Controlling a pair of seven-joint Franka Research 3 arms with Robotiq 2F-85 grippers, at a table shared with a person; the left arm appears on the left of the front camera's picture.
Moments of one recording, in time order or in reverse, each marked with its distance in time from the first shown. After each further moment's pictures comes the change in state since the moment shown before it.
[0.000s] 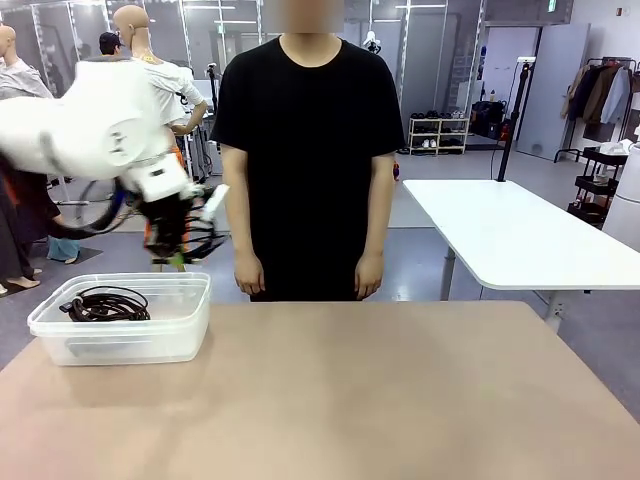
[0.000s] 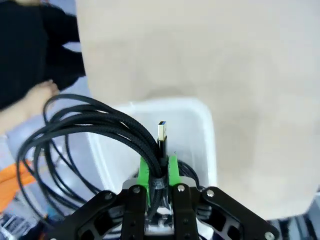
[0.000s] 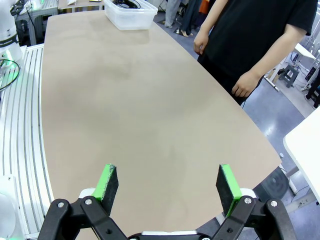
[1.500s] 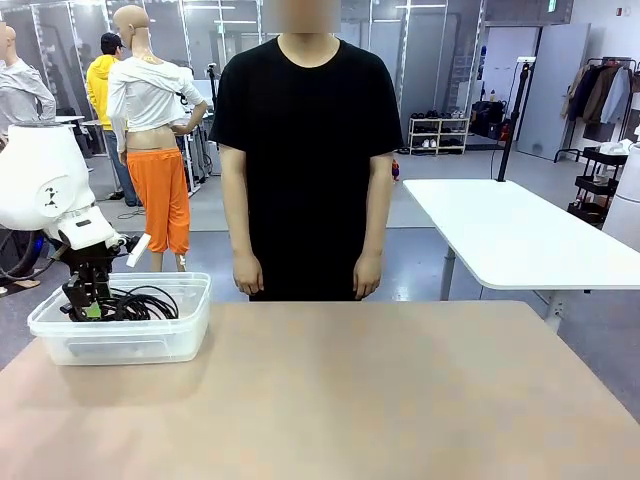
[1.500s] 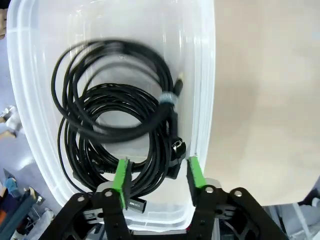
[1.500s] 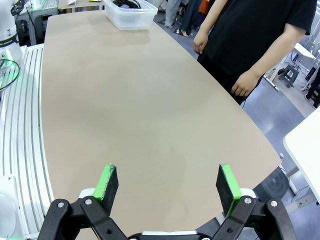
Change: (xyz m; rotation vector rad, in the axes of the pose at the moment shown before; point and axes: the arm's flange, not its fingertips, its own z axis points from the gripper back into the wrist) left arm -0.128 -0.030 -0.076 -0.112 0.089 0.155; right arm 0.000 0.000 0.000 0.000 0.000 0.000
